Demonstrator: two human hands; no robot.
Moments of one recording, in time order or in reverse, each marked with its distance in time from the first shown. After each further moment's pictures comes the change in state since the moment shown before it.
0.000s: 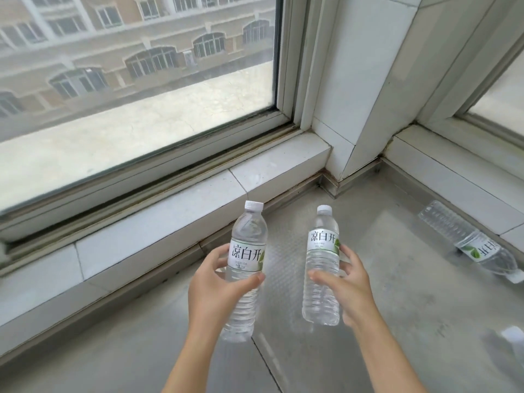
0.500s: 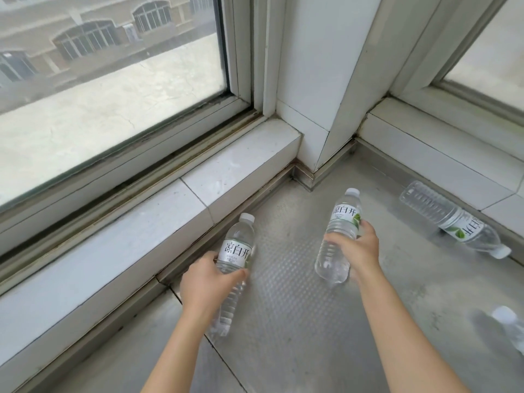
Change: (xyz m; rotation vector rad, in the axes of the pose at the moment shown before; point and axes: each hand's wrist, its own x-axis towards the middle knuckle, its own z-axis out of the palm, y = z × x) left_hand 0.098 -0.009 0.062 0.559 -0.192 -0.009; right_hand 0.122 -0.008 -0.032 -0.148 0.442 0.096
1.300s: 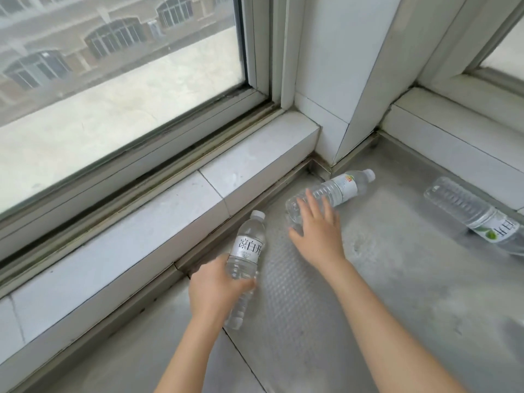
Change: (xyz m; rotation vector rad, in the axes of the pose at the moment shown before) left_hand -0.015 -0.018 0.000 0.142 0.035 0.033; right_hand -0.029 -0.008 0.070 -1.013 -0.298 -0.769
